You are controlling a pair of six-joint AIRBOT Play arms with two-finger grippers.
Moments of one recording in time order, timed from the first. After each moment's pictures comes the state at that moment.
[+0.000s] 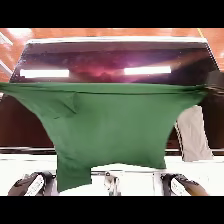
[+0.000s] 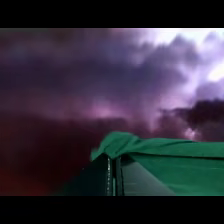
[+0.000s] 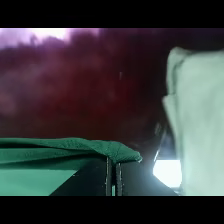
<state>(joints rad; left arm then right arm) 0.30 -0.84 1.43 1.28 -1.41 -1.39 -0.19 -1.12 1.66 -1.39 1.70 1.52</state>
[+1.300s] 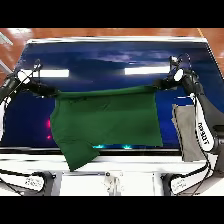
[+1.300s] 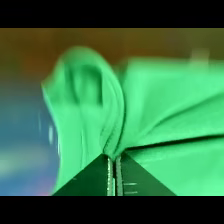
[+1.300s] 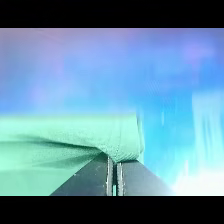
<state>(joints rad) 0.10 -1.62 1.40 1.36 -1.06 -1.40 -0.01 -1.73 1.50 -1.39 0.88 1.56</state>
